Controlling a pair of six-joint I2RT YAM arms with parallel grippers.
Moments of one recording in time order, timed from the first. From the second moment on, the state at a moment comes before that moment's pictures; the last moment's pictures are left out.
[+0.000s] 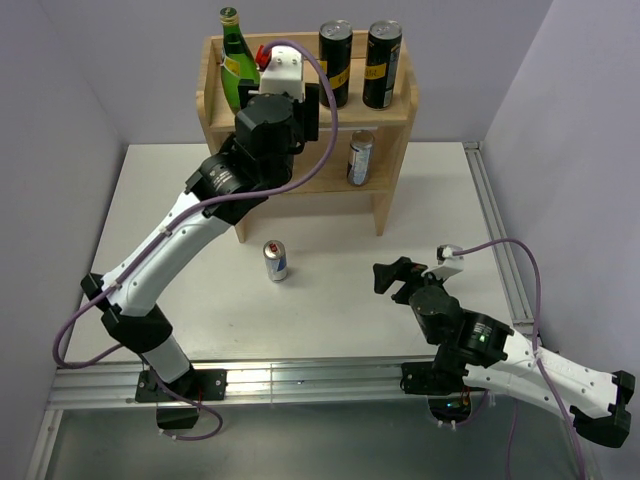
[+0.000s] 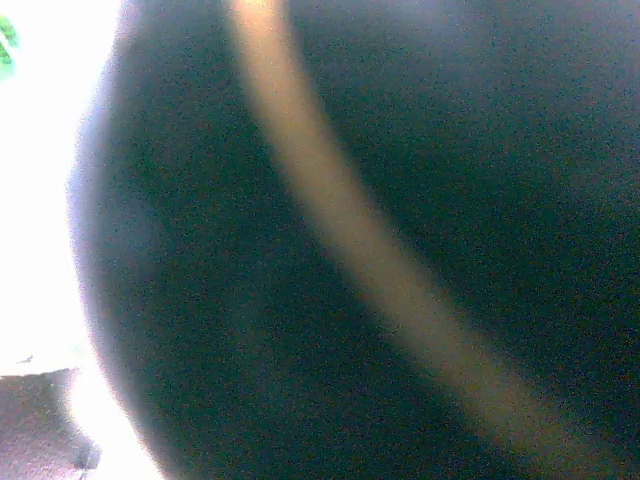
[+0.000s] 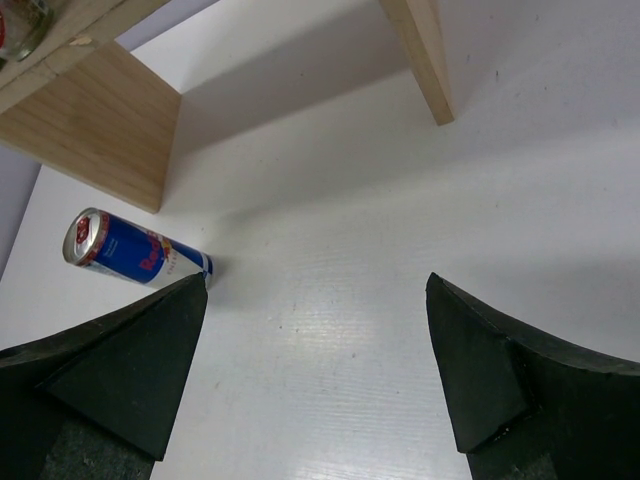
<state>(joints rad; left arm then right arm) -0.91 1.66 2.13 -0.48 -0.84 -0.04 1.05 0.43 0.44 -0.42 0.83 0.84</state>
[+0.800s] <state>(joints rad) -0.78 1.77 2.15 -0.27 -0.80 -0.02 1.05 0.50 0.42 -0.34 0.83 0.80</state>
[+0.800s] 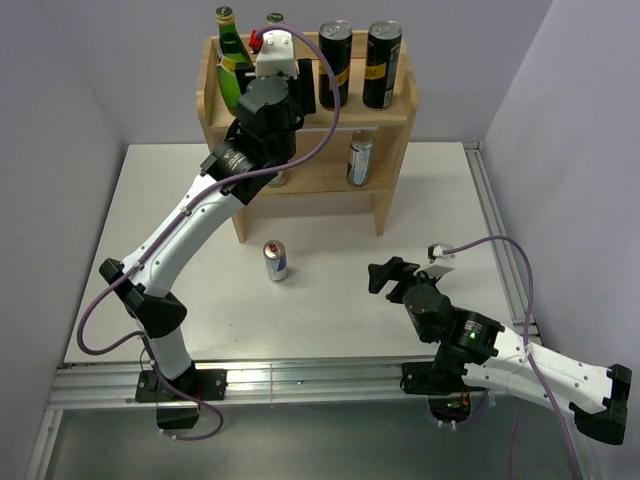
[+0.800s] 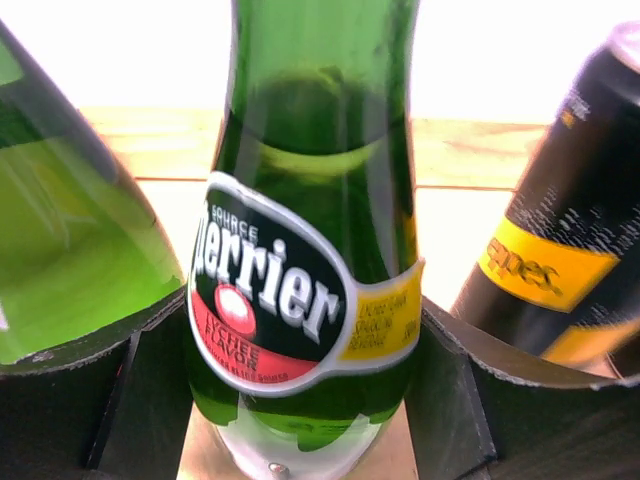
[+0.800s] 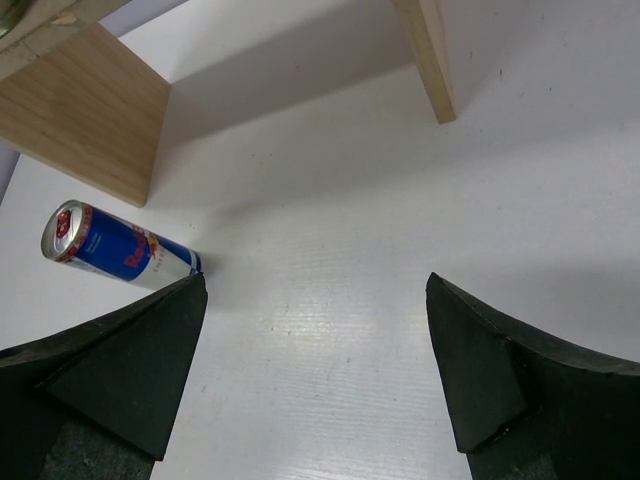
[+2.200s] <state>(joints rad) -0.71 1.74 2.03 -0.32 -0.75 -0.18 1.05 0.48 0.41 -0.33 0.83 0.80</state>
